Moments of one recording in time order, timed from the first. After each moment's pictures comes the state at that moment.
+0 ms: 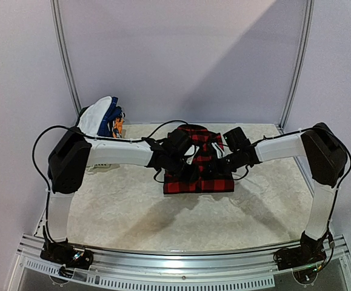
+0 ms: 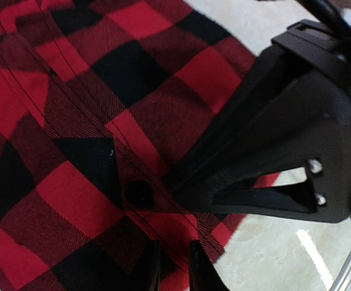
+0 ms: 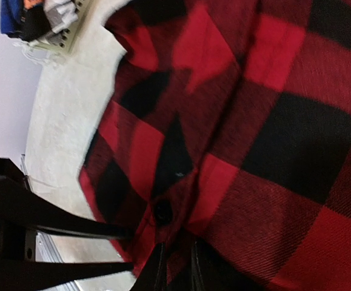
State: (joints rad) left arm -0.90 2.13 1.58 -0.35 0.10 -0.33; right arm 0.56 1.93 1.18 -0.13 -0.53 0.45
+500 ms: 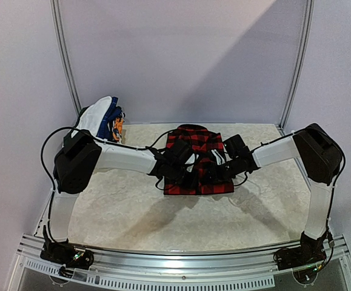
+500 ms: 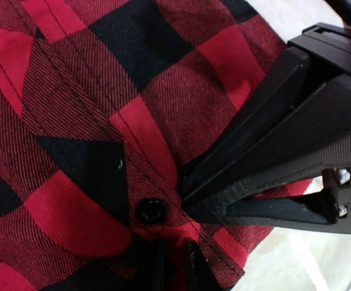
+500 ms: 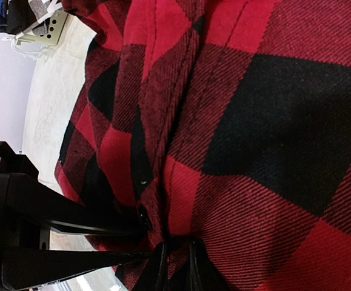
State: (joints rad) left arm -0.91 2.21 1.52 -0.24 0.12 -0.38; right arm 0.56 2.00 1.11 -0.04 -0.54 0.47
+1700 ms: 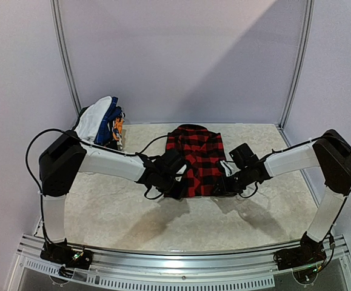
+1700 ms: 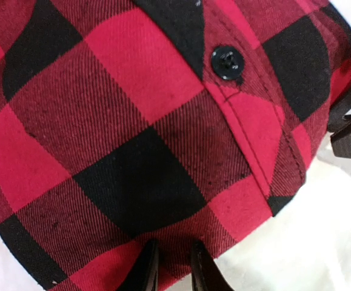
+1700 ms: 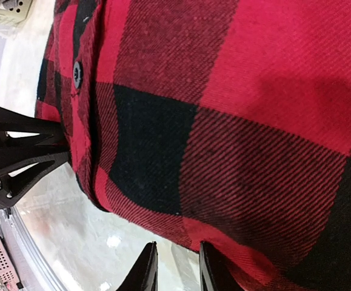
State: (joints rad) left arm -0.95 2.05 1.30 -0.28 -0.05 -0.38; right arm 0.61 1.79 0.90 -0.14 -0.40 0.48
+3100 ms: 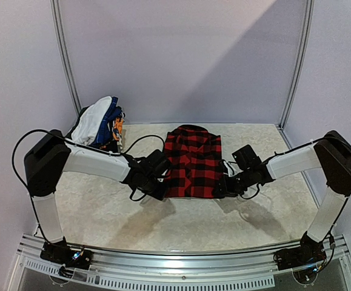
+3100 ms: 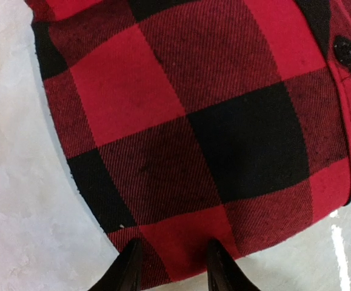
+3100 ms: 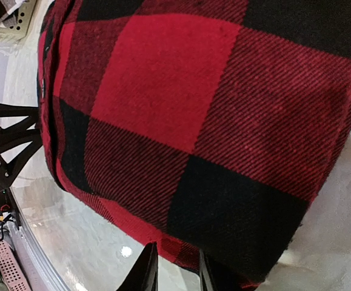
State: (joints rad) left arm -0.89 1.92 1.13 -0.33 -0.20 -0.39; right arm 0.60 1.77 0.85 -0.06 -0.40 0.56
